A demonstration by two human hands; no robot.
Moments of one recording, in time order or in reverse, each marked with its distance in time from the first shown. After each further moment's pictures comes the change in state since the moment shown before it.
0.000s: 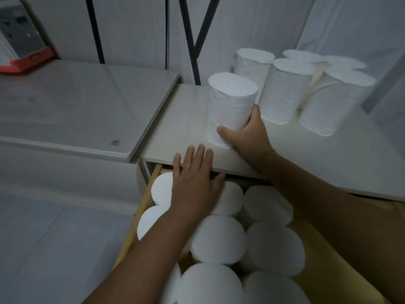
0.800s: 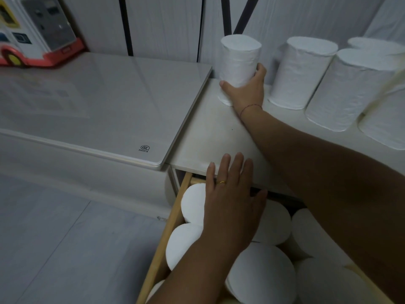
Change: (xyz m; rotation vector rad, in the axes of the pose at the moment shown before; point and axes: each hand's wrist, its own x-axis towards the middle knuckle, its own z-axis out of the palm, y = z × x) left_hand 0.000 0.002 -0.009 -0.084 -0.009 -0.033; right_hand 0.140 0.007 0.116 0.009 0.194 0.065
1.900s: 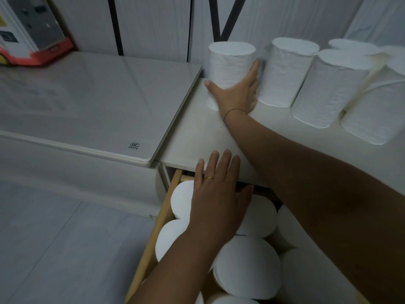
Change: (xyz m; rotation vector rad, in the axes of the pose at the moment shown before) left_hand 0.000 -0.006 0.003 0.015 0.041 0.058; right_hand -0.032 -0.021 -0.005 -0.163 0.153 0.072
